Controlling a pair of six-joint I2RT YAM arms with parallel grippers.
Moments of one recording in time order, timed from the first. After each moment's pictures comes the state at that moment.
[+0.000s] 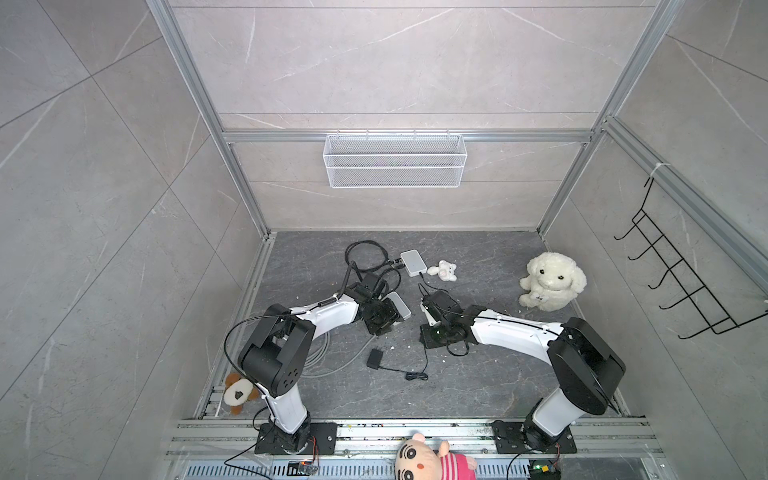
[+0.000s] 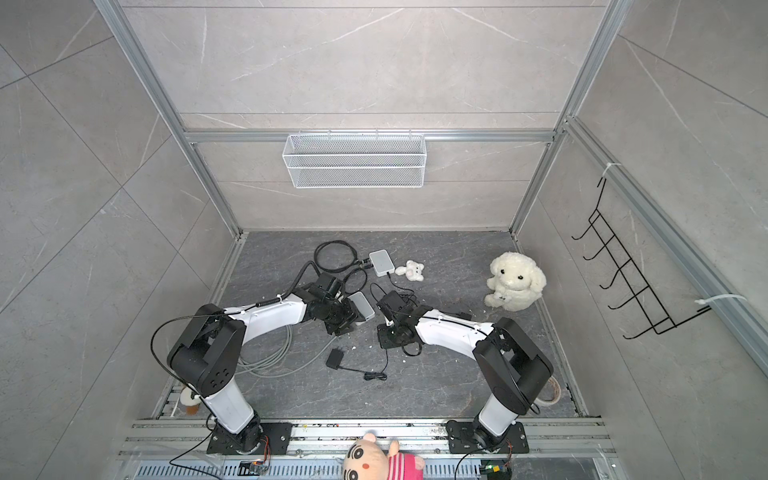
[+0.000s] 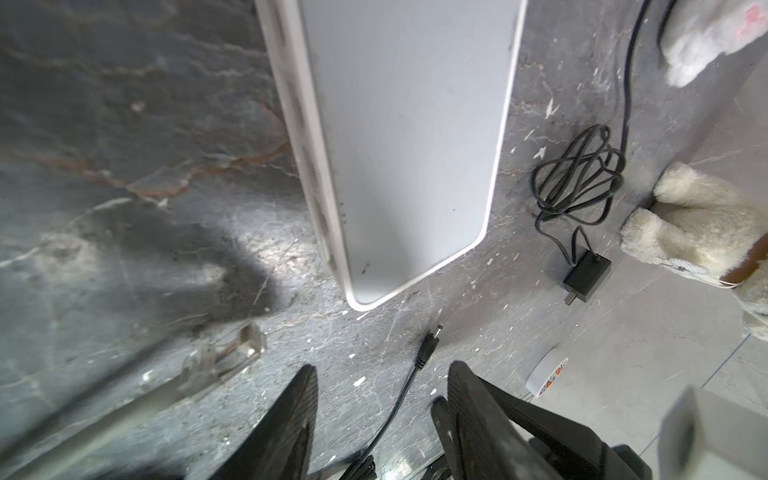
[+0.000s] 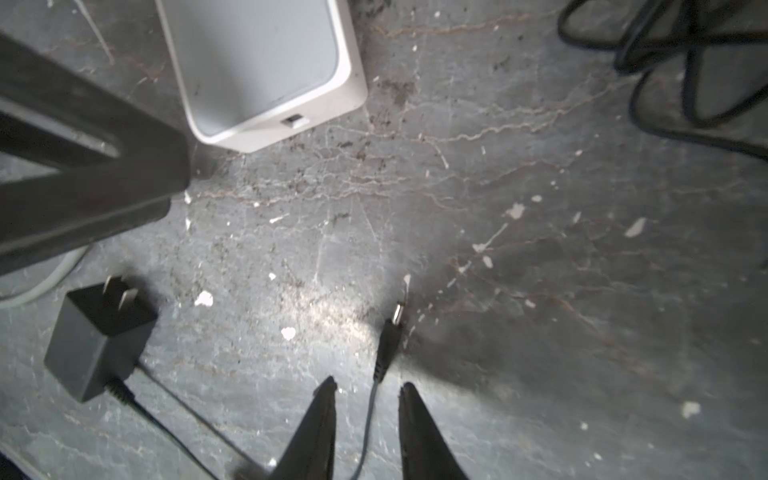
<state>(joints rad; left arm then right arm) -0.58 1.74 1.05 -0.40 0.41 -1.04 0.75 1.67 0.97 -0.44 -0.08 0.51</state>
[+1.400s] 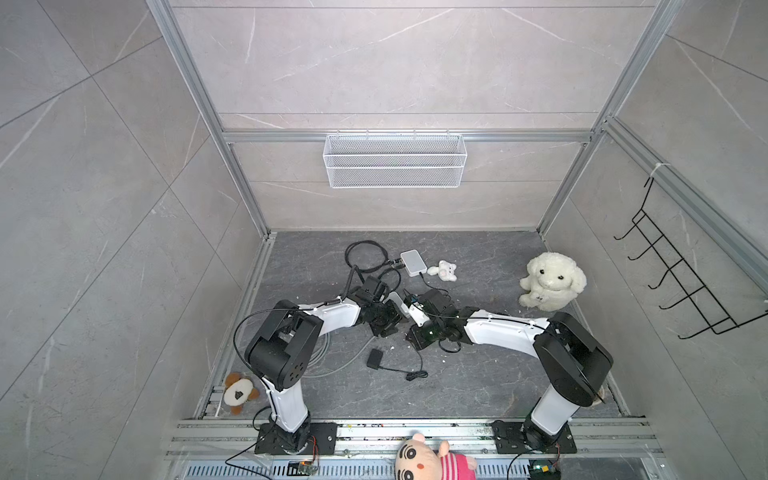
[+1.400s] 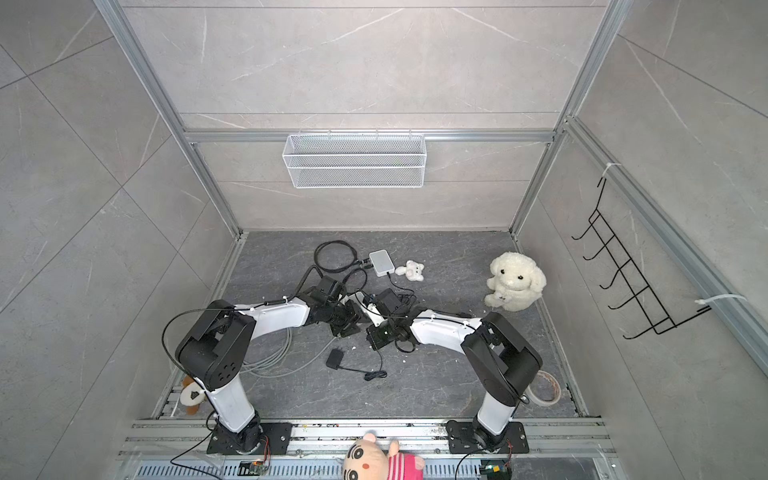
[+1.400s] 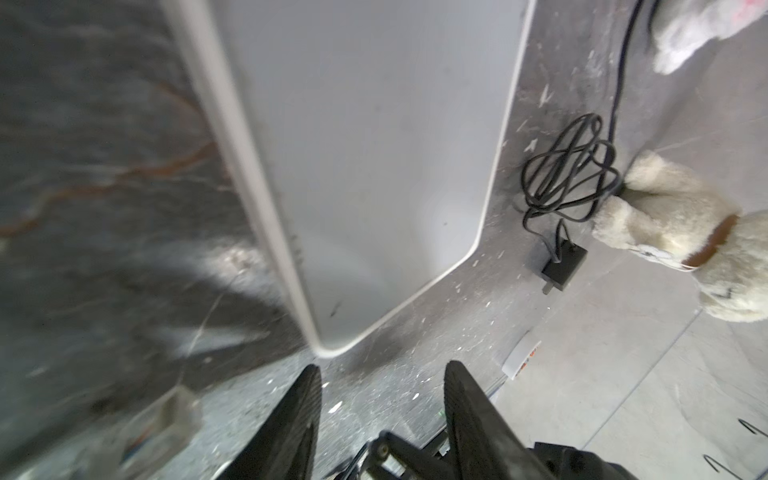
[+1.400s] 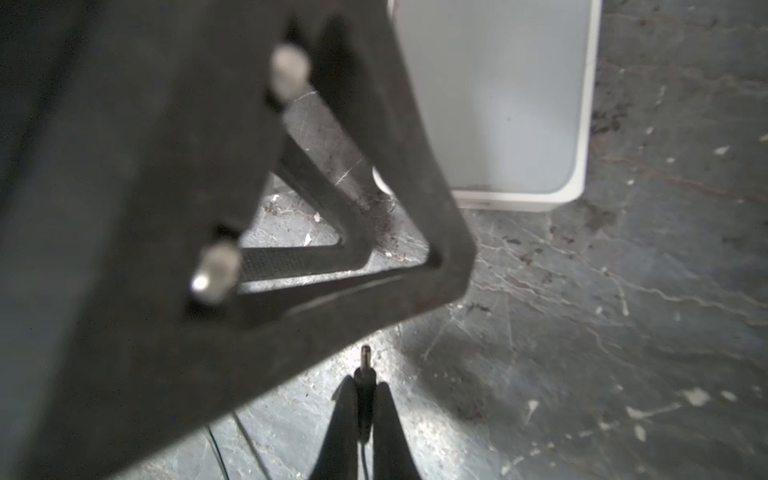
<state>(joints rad) -0.58 1.80 0.99 -0.21 0.51 -1.12 0.75 1.72 0.95 -0.23 -0.27 0.22</state>
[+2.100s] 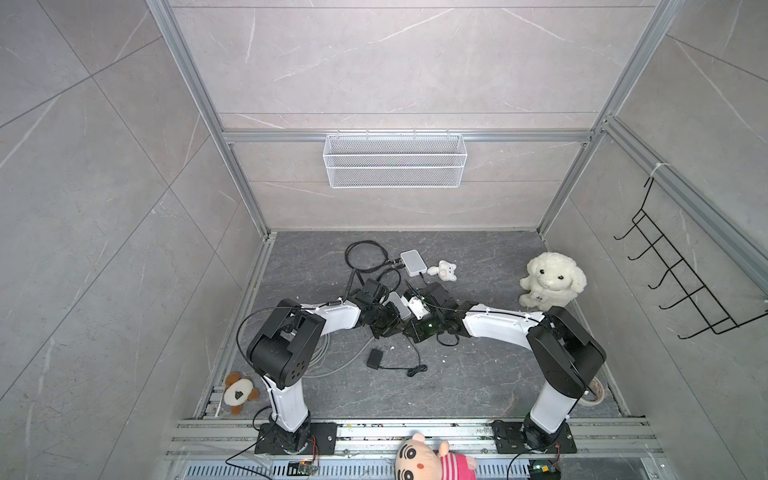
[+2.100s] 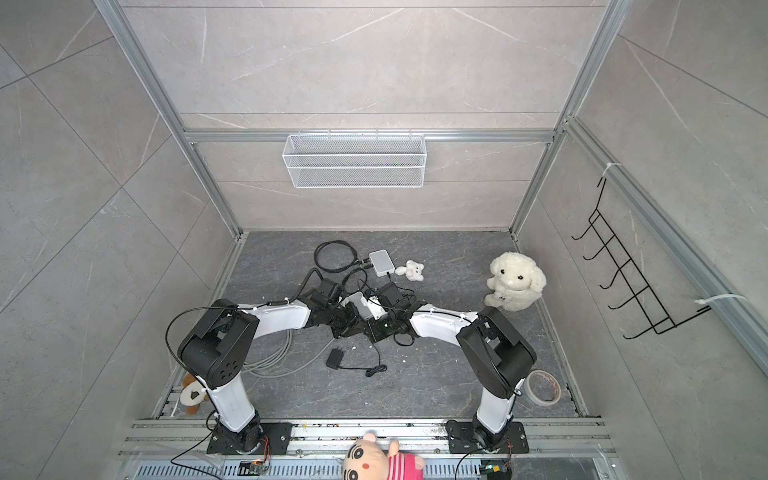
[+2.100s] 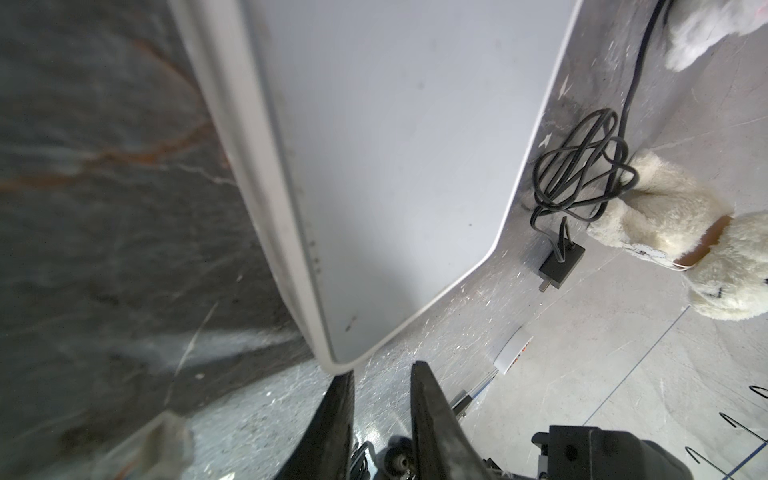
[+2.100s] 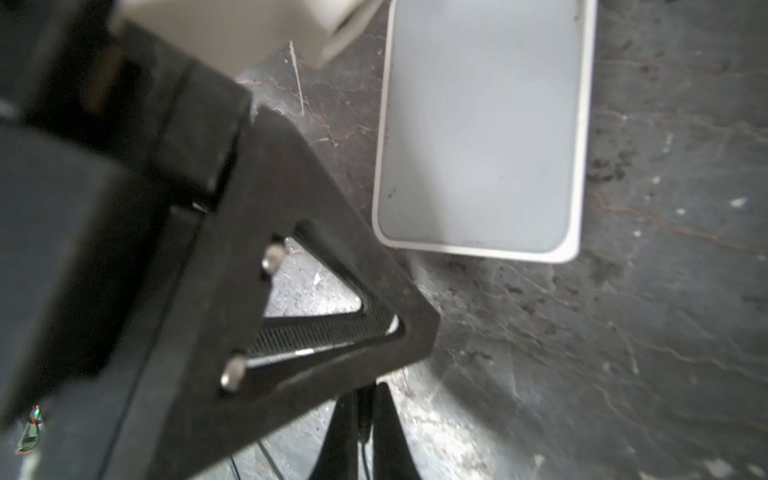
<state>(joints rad) -0.58 1.81 0.96 -0.18 0.53 -1.13 0.71 1.77 1.00 -0.19 -0.36 0.25</state>
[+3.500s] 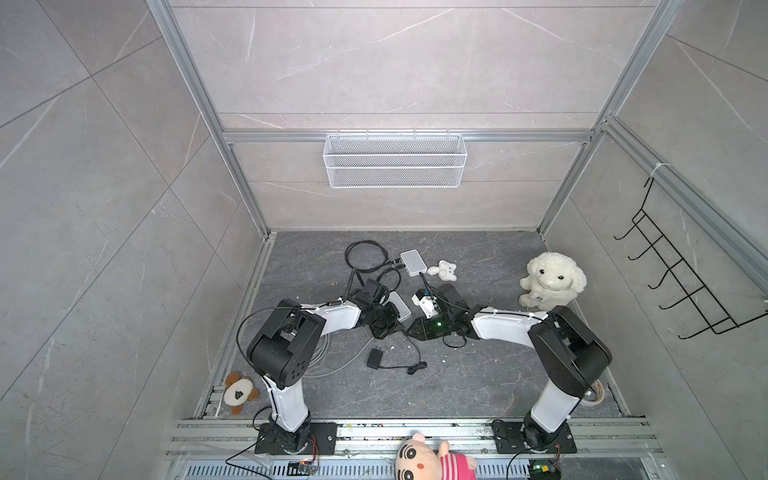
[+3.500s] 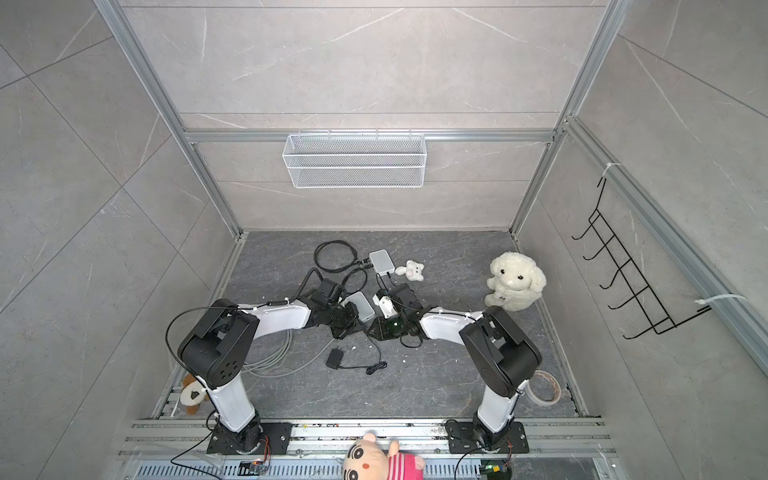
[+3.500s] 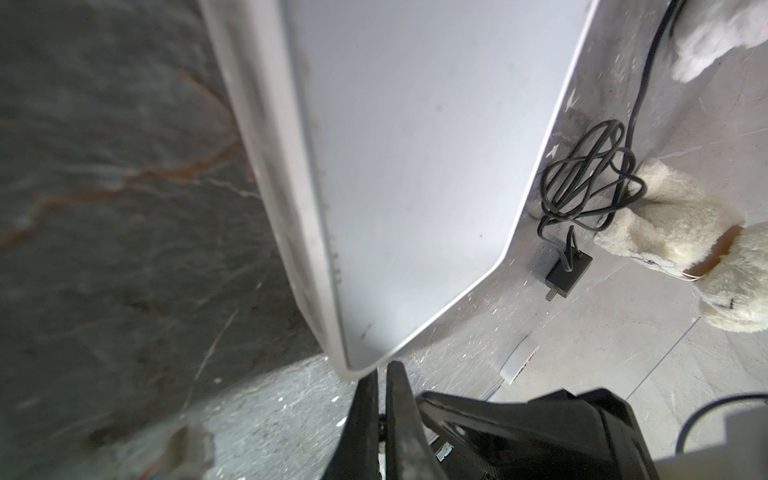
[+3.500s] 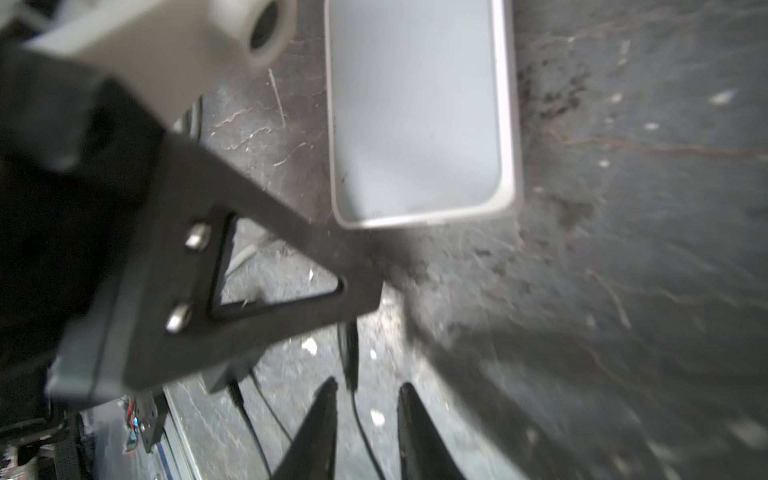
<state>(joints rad) -0.58 1.81 0.96 -0.19 0.51 -1.12 0.62 1.71 0.84 -0.03 -0.49 0.41</state>
